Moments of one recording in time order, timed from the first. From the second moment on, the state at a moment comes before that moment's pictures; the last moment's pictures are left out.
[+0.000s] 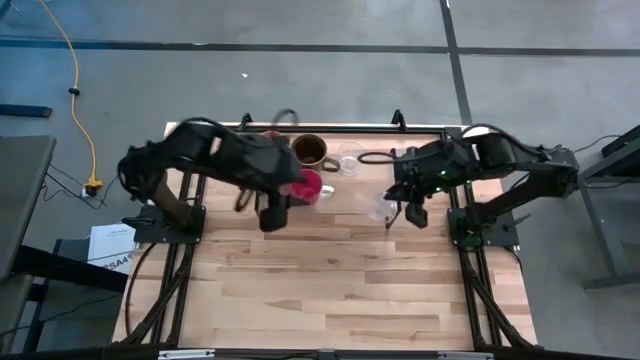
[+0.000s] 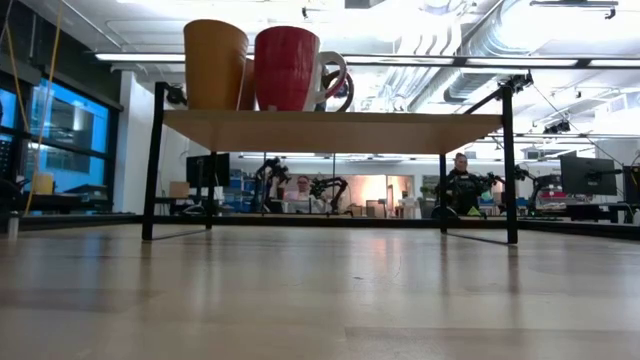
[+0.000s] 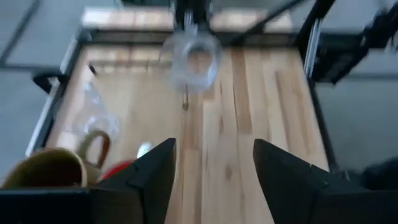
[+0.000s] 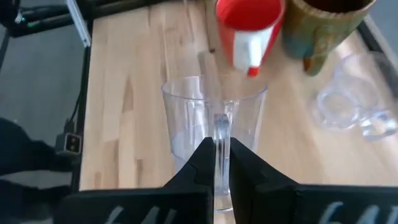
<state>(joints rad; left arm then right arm) -0.05 1.73 2.33 -1.34 -0.14 -0.12 0.11 1.28 1.65 -1.17 0.04 0.28</state>
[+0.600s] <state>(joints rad) -0.05 1.56 2.20 -1.03 -0.18 -0.16 0.05 0.87 0.72 0.08 0.04 0.40</state>
